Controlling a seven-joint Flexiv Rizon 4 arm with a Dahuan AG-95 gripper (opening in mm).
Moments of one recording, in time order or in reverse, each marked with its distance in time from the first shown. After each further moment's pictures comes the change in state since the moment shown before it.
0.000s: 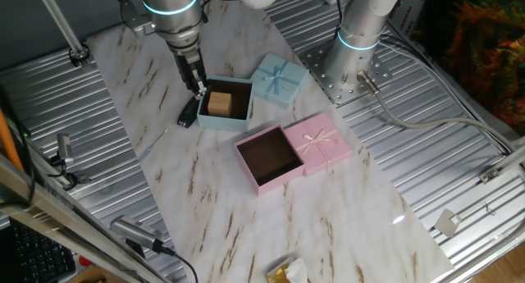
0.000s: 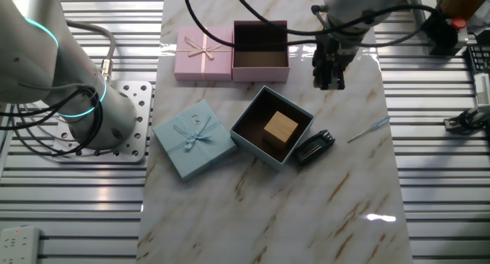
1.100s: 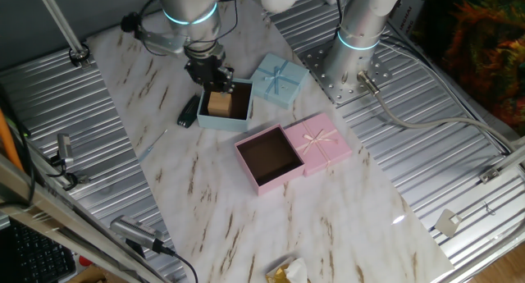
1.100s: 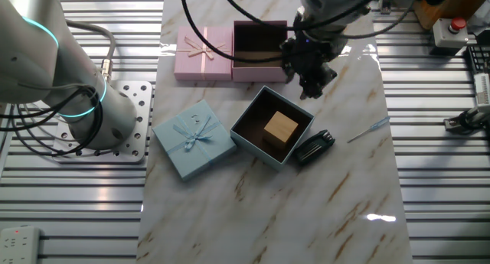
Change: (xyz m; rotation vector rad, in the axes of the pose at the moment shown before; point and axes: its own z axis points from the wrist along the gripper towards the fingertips) arm 0.043 -0.003 0.019 0.052 0.075 -0.702
